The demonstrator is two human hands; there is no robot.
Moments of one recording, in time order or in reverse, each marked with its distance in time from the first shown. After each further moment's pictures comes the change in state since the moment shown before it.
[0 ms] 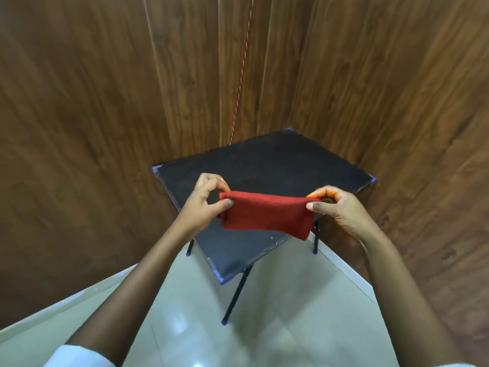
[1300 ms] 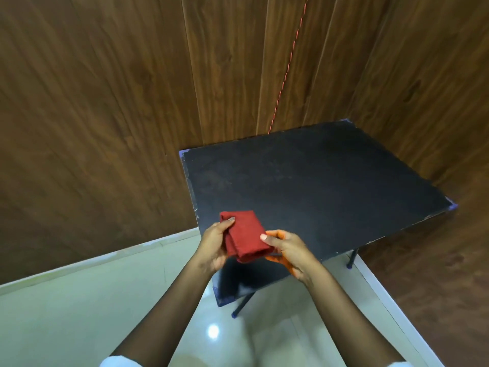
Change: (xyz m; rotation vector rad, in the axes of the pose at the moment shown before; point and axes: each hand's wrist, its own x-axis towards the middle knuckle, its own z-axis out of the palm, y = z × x) left_hand 0.040 -0.121 0.072 -0.900 0.498 -0.917; right_hand 0.117 0.111 0.116 0.301 -0.430 0.539
